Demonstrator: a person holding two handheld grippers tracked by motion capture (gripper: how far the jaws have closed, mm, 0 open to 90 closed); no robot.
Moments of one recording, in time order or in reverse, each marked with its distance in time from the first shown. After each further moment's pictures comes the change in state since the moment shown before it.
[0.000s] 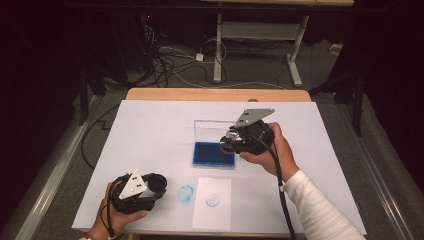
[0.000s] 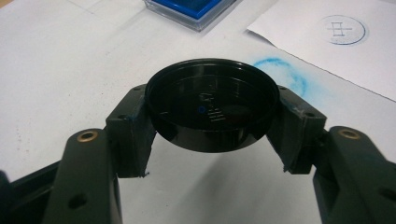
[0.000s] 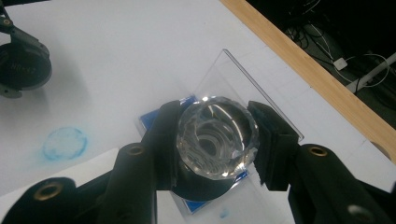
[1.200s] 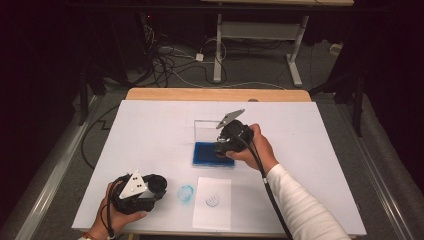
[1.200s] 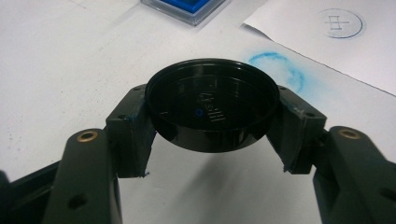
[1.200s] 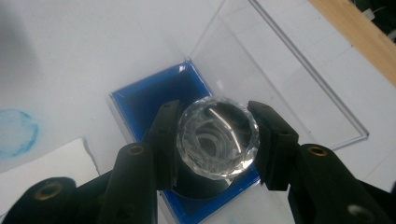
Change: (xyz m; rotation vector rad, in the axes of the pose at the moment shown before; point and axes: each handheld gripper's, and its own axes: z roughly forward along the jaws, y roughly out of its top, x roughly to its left) left arm 0.001 -0.002 0.001 0.010 -0.017 0.002; right arm -0.007 -0.012 0.079 0.207 0.012 0.012
